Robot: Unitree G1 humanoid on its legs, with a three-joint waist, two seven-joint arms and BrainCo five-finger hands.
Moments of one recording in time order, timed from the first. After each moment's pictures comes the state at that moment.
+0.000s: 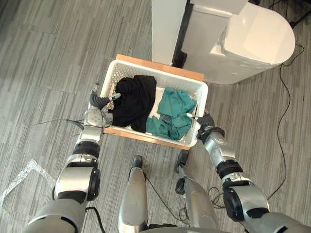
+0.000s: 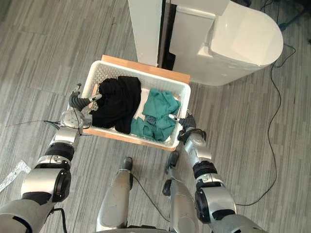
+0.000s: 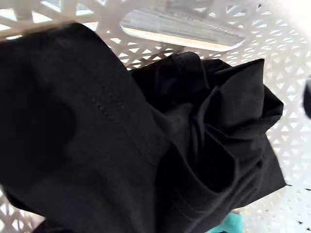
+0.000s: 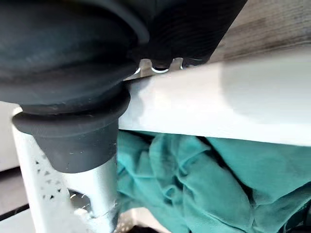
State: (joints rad) left arm -0.80 0.37 0.08 0.95 0.14 -0.04 0.20; right arm -0.65 -0.09 -0.12 0.81 0.39 0.01 -0.02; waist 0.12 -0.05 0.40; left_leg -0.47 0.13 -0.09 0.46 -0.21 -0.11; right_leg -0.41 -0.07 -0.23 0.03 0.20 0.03
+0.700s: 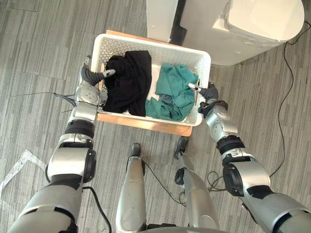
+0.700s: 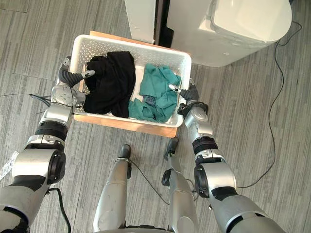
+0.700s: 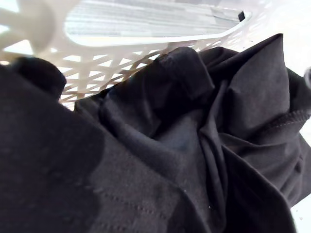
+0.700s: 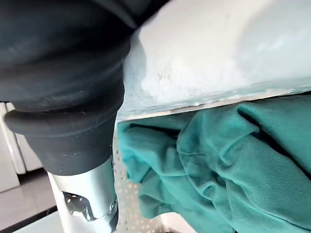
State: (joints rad) left arm -1.00 0.44 0.05 0.98 0.25 0.04 0.22; right arm -0.91 -0.12 -0.12 0.88 0.40 -0.02 -0.02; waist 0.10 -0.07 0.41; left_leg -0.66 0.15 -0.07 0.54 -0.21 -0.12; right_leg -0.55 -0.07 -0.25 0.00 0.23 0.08
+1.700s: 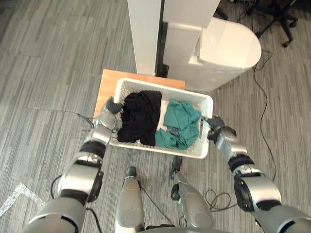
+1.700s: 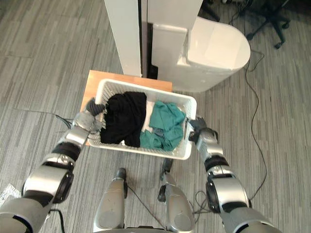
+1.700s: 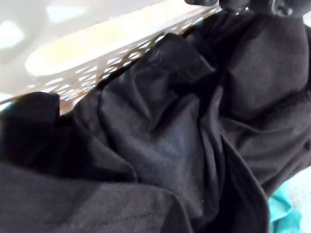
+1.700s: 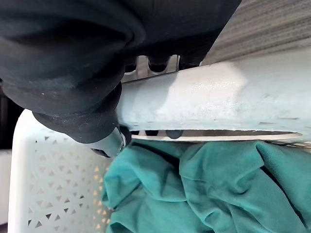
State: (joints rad) left arm -0.70 0.36 -0.15 0.84 0.24 0.06 0.09; right arm -0.61 -0.23 -0.08 0.91 0.34 0.09 0.00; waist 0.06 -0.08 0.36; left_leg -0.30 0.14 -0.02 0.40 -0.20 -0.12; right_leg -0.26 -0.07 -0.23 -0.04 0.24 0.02
